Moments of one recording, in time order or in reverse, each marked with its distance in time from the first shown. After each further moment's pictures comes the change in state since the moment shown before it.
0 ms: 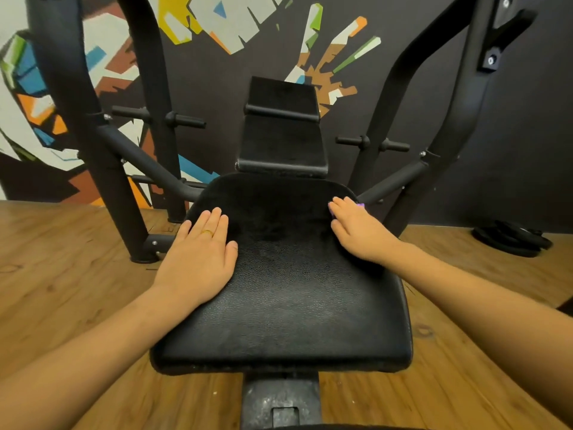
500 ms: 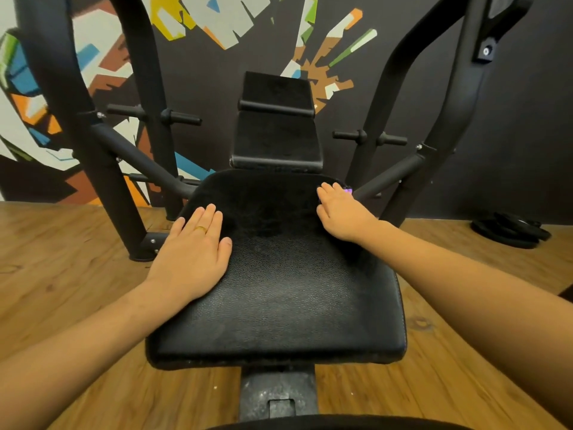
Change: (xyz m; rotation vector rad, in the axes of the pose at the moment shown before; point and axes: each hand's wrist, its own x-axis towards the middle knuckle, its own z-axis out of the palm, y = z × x) left_hand 0.001 -0.001 -0.003 -0.020 -0.023 0.012; right_hand 0.033 -0.001 0.007 -0.109 -0.025 0.059
